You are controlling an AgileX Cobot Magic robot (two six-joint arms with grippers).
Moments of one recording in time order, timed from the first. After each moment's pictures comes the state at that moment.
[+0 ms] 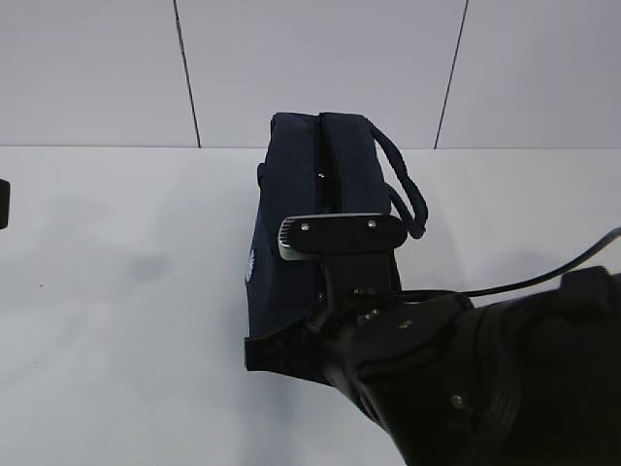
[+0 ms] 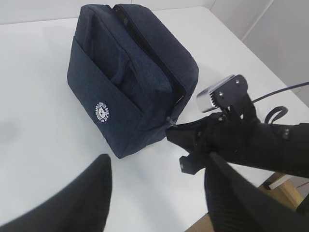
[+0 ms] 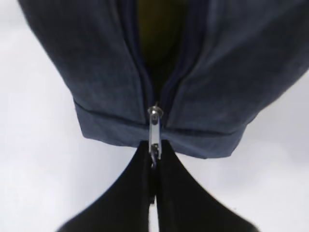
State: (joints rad) left arm -0.47 0.72 -0.74 -0.51 0.68 0.19; right arm 0.99 1.75 -0.89 -1.26 0.58 1.95
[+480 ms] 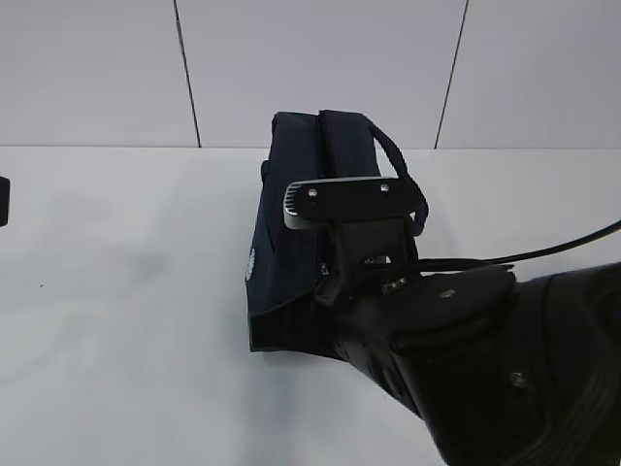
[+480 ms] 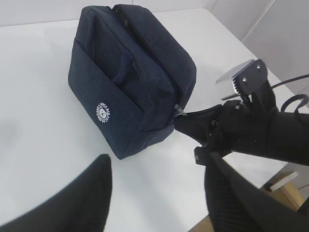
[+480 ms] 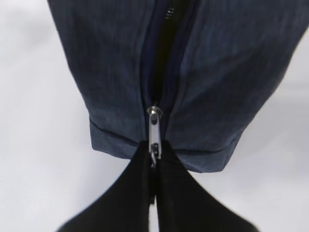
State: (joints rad) left arm -0.47 0.72 -0.74 -0.51 0.68 0.19; right arm 0.99 1.66 -0.89 -1.25 0.60 1.86
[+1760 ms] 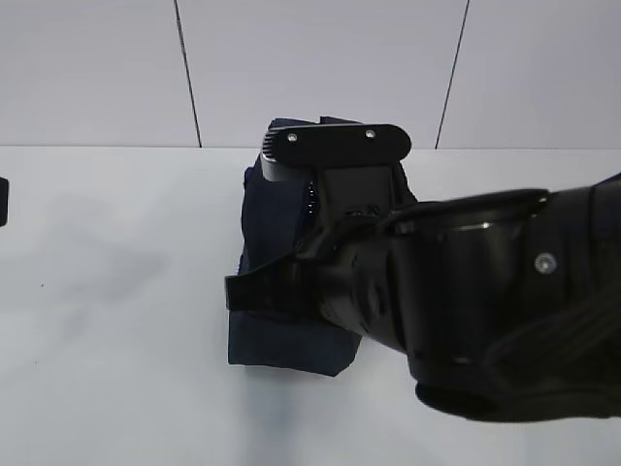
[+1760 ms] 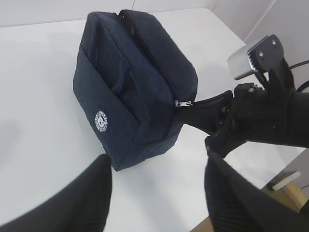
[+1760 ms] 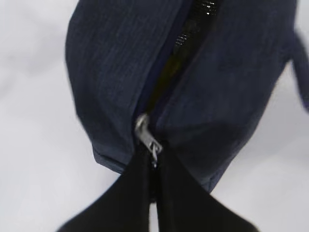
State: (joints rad) left arm -0.47 0.72 -0.74 -0.50 0.68 0.19; right arm 0.99 1.61 -1.02 -0.96 0.64 1.53
